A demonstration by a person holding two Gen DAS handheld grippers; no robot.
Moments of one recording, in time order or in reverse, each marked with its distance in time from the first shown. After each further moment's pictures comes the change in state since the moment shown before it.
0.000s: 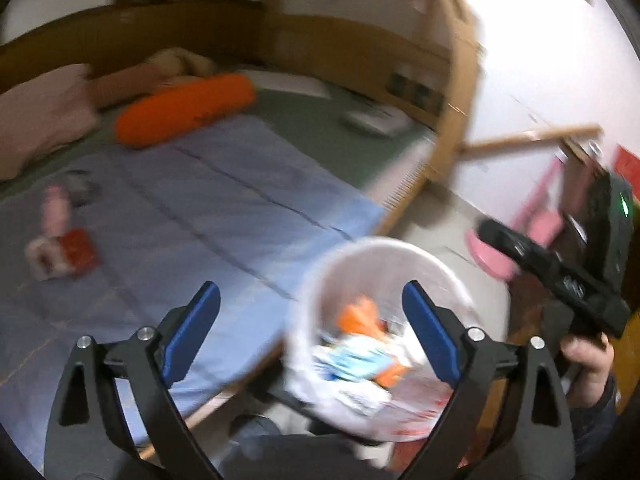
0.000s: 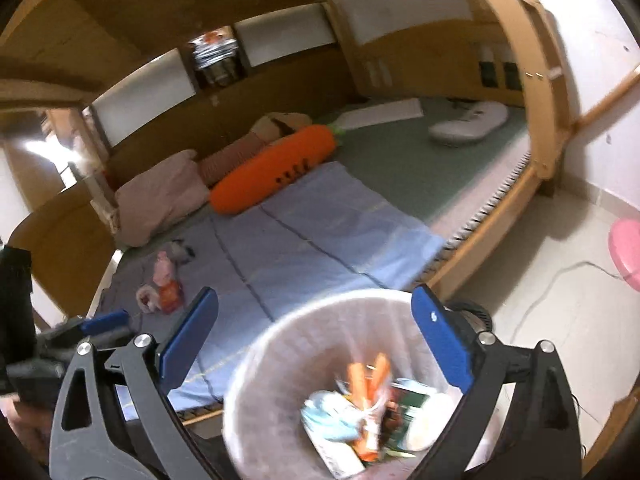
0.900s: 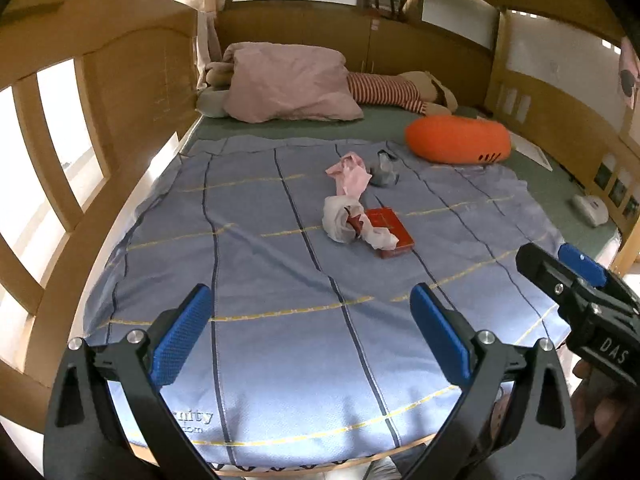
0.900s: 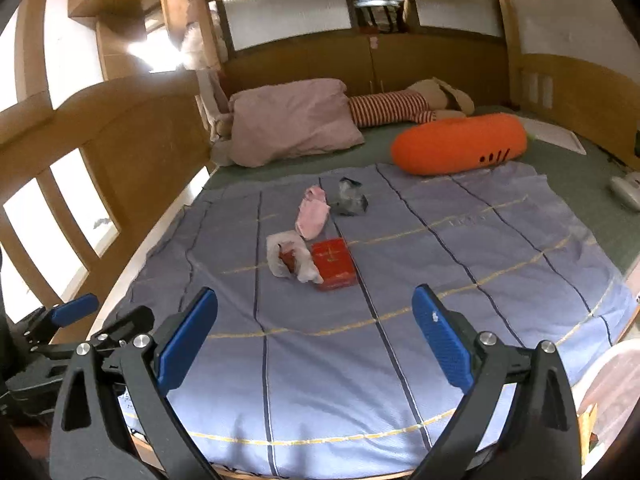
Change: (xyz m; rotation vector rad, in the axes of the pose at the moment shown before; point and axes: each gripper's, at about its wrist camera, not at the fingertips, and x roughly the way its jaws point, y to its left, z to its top) left arm -0.089 0.243 -0.072 -0.358 -0.088 0.598; right arm 0.154 0.293 -0.041 -0.324 0.141 0.230
